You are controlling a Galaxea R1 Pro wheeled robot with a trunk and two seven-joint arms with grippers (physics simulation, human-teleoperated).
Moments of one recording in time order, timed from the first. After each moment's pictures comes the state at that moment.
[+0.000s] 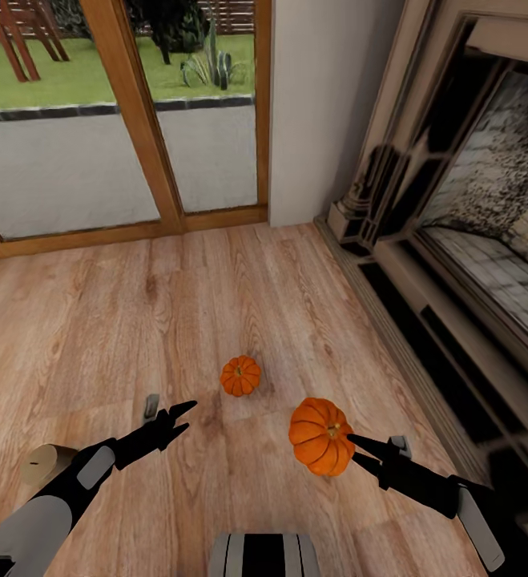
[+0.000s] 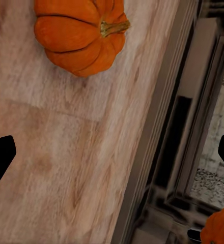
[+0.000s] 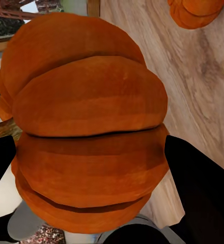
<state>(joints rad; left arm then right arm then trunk) -0.71 0.19 0.01 -0.36 0.81 0.55 -0.81 -0.33 -0.21 -0.19 -0.96 -0.57 0.95 1.16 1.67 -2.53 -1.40</state>
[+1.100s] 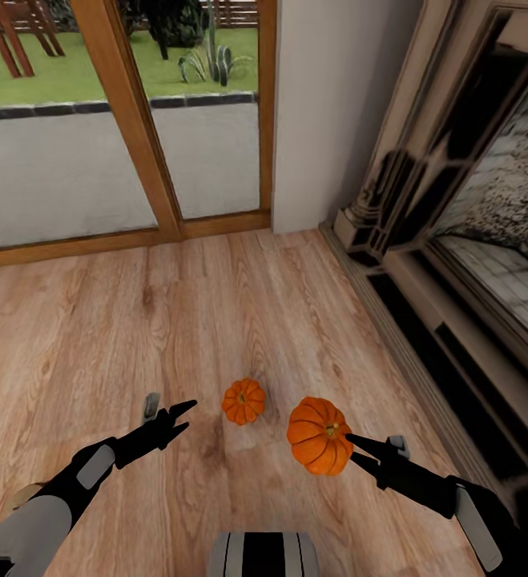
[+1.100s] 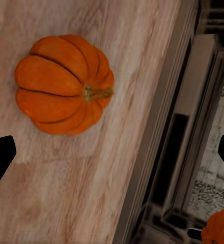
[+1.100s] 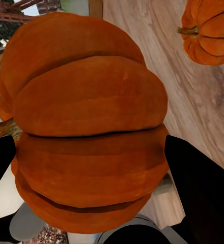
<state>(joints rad) -0.71 0.19 0.00 -0.37 0.80 0.56 -0.81 -0.33 -0.20 -0.19 -0.96 -0.58 0.95 1.16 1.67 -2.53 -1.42</state>
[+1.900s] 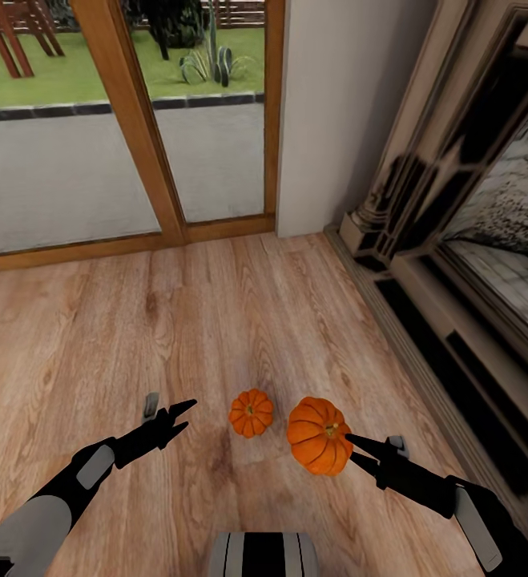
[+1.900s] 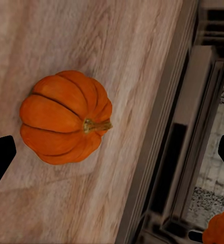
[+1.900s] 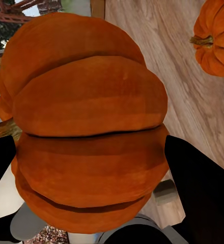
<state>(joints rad) -0.71 0.19 0.01 -0.37 0.80 0.55 -0.81 -0.33 -0.20 -0.18 -0.96 -0.58 0.95 1.16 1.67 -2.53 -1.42</state>
